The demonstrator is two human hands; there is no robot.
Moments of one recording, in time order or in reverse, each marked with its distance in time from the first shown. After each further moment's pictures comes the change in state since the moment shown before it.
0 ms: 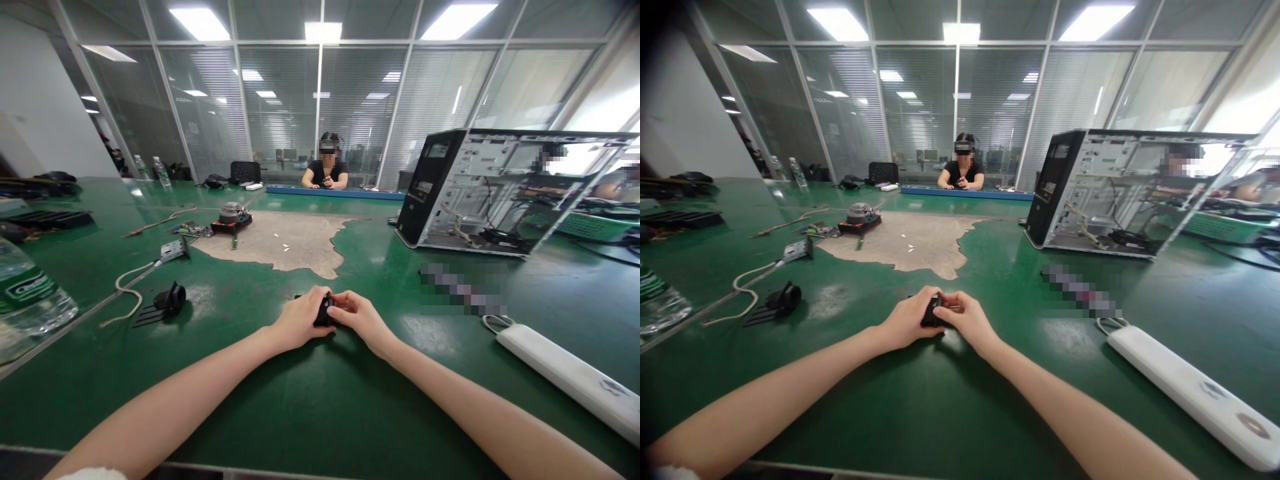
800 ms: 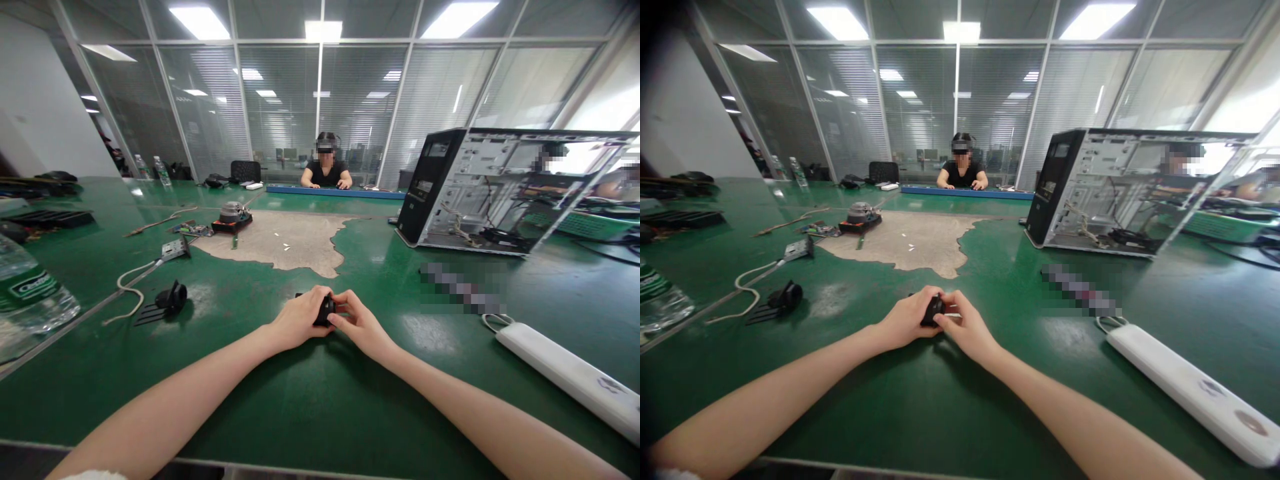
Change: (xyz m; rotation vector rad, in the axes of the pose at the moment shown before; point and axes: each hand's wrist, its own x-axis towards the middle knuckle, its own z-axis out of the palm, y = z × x) left_hand -0.002 0.000 -0.002 0.052 -0.013 0.064; right_hand -0.016 -0.002 0.003 -0.036 -0.083 -0.154
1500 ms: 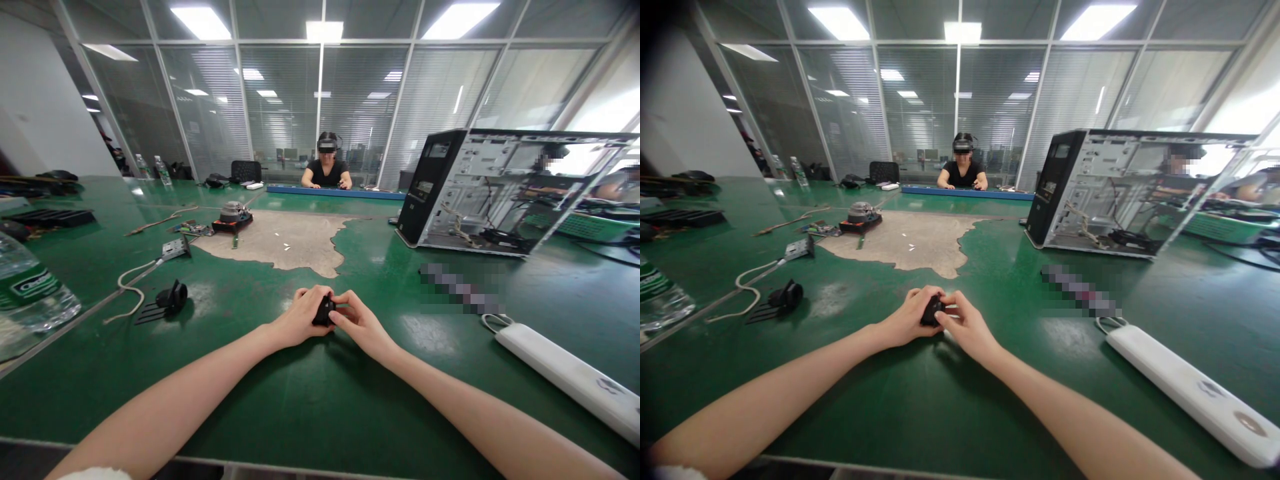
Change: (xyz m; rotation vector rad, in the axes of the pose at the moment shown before) left_hand 0.001 -0.005 0.003 -0.110 0.032 0.080; right_hand 0.000 0.001 0.000 0.047 -0.002 0.013
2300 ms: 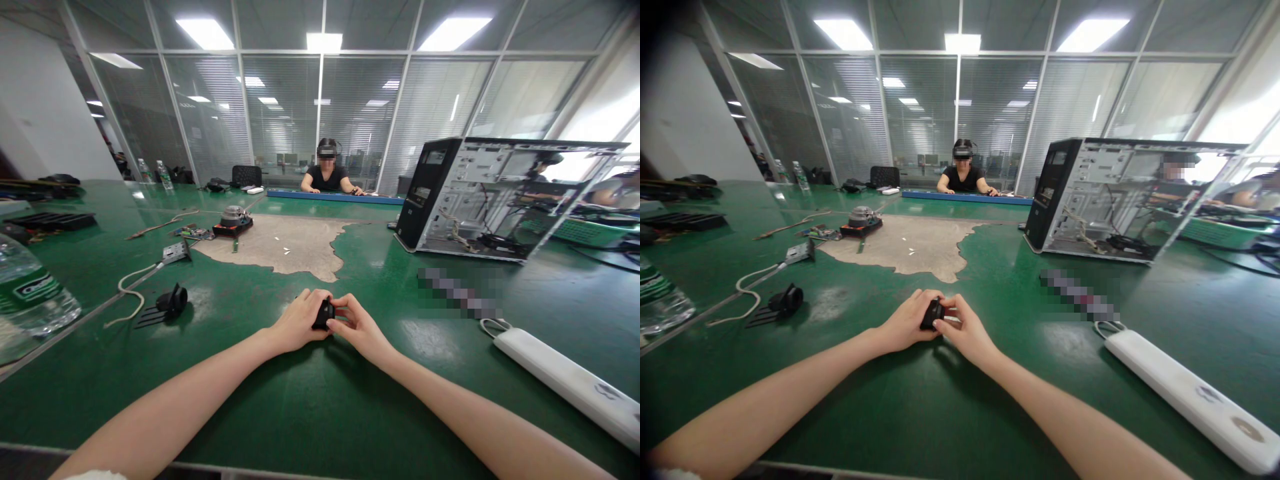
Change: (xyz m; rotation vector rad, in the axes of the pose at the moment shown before) left_hand 0.001 0.004 -0.004 0.103 0.012 -0.014; right_hand -0.001 -0.003 0.000 0.050 0.006 -0.005
